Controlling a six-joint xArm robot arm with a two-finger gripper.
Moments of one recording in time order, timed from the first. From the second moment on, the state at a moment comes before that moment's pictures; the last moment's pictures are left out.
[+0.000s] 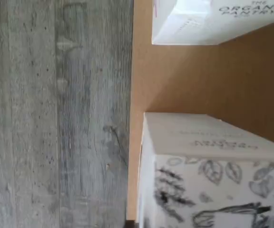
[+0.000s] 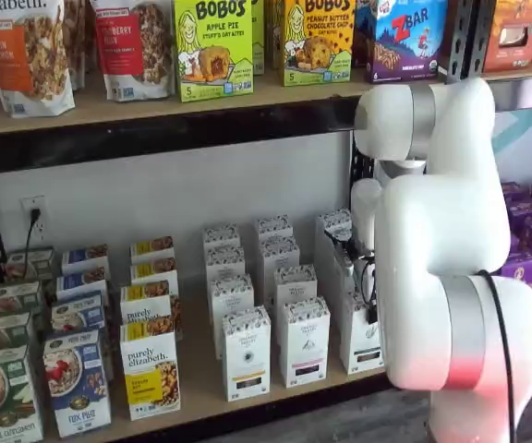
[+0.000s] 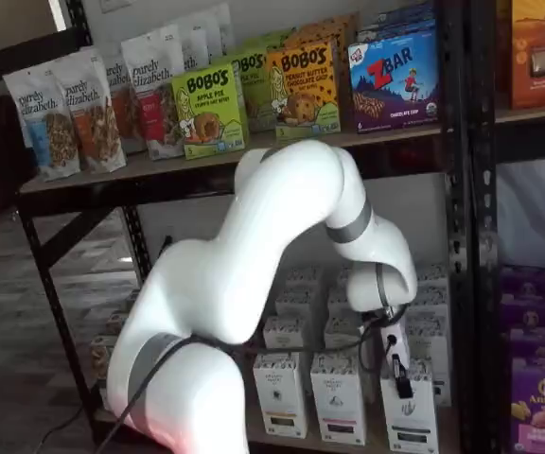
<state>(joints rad) -0.32 1.06 -1.55 -0.34 0.43 -1.58</state>
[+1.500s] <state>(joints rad) -0.32 0.53 -0.81 -0.80 0.21 -1.11</state>
